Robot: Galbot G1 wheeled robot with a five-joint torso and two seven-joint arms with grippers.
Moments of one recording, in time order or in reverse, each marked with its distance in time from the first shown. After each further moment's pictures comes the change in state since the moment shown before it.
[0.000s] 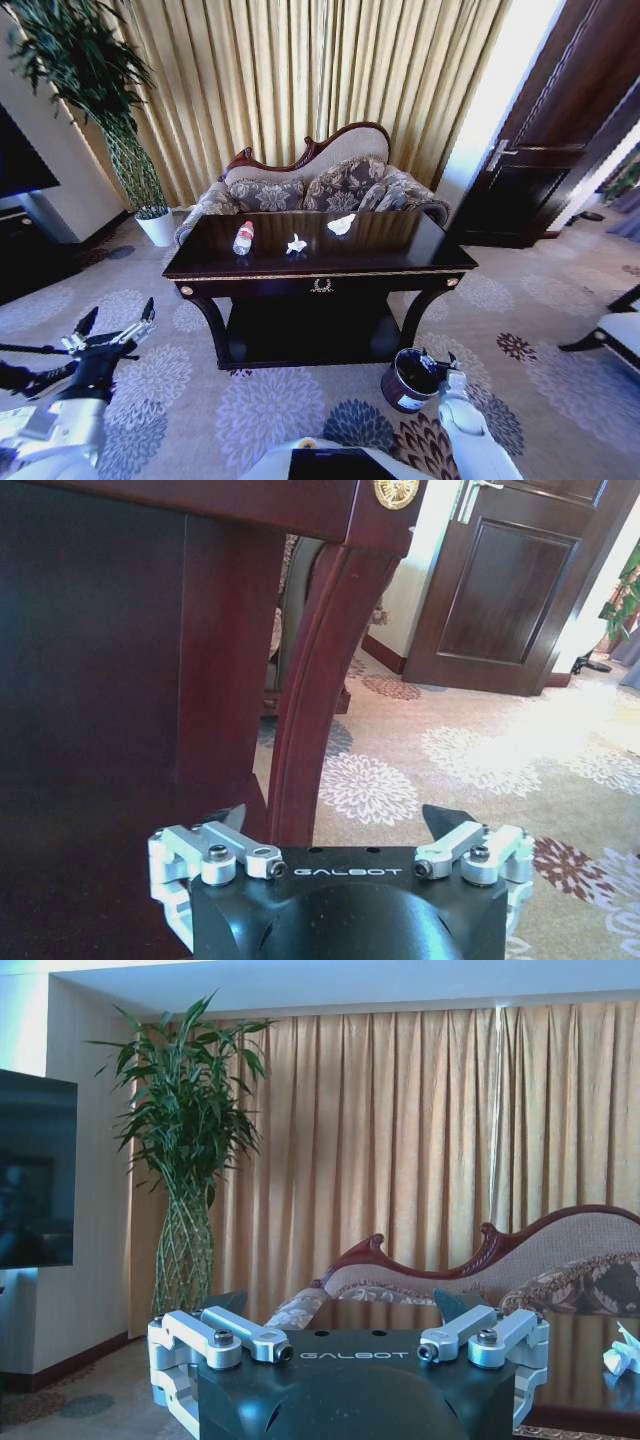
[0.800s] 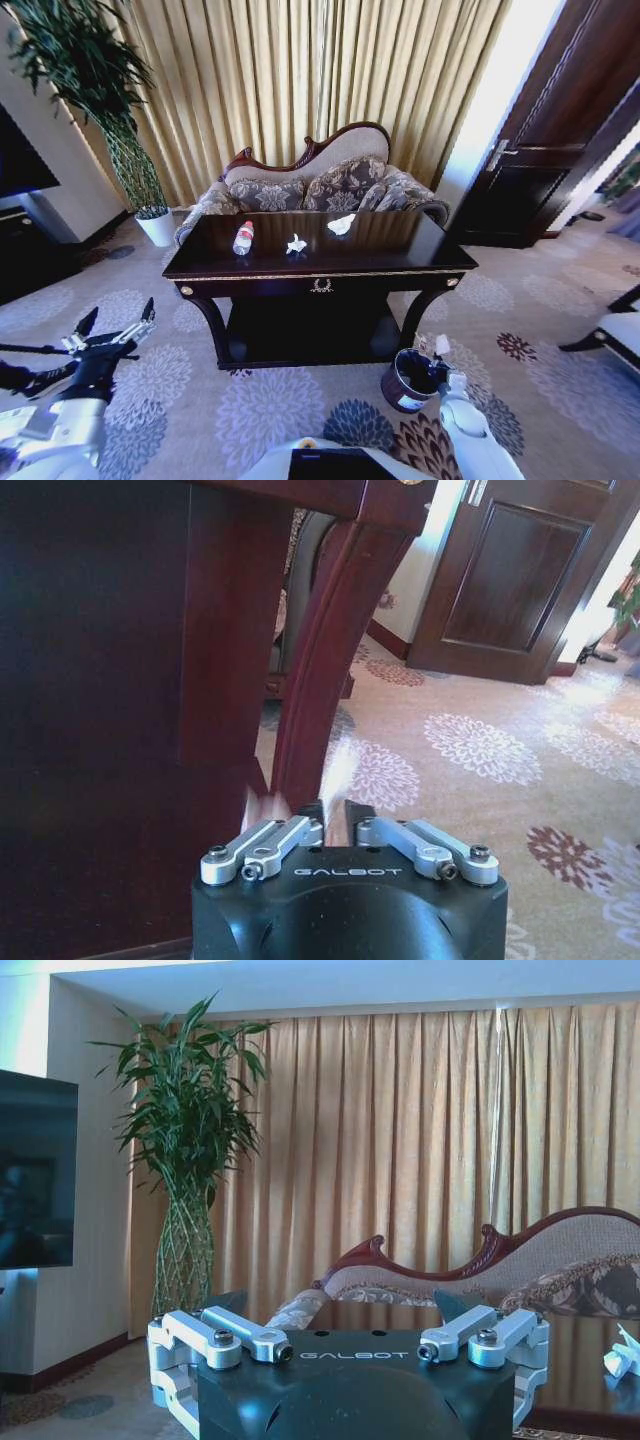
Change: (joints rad) left arm -0.006 0.001 0.000 0.000 0.000 0.003 -0.001; right arm 0.025 0.003 -0.007 -0.029 -0.028 -0.032 -0.003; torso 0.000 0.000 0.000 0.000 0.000
